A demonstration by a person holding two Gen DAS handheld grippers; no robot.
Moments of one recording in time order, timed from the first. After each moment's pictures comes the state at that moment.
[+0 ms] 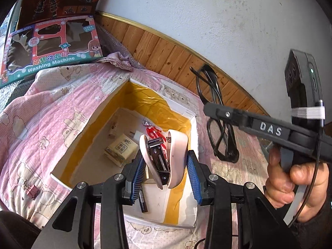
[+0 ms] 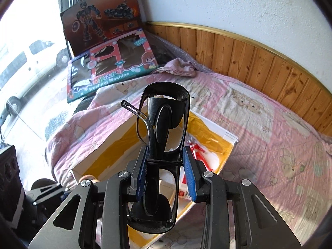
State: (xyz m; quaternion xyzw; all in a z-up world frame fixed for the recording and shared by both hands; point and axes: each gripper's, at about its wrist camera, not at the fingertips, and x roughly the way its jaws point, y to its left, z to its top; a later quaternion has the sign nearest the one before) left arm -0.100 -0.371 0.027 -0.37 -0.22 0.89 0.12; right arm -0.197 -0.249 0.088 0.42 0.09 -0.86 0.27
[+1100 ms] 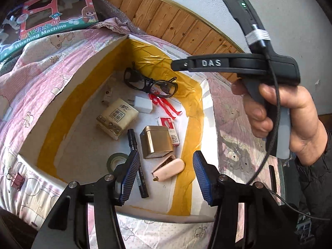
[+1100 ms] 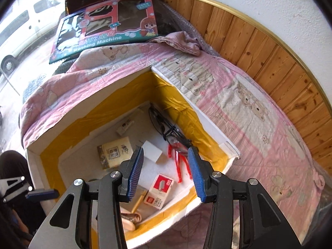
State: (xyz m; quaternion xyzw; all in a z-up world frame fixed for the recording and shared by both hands) left arm -0.118 -0.352 -0.026 -0.46 -0.20 0.86 0.12; right arm -0.248 -0.269 0.025 0.46 0.22 -0.81 0.28
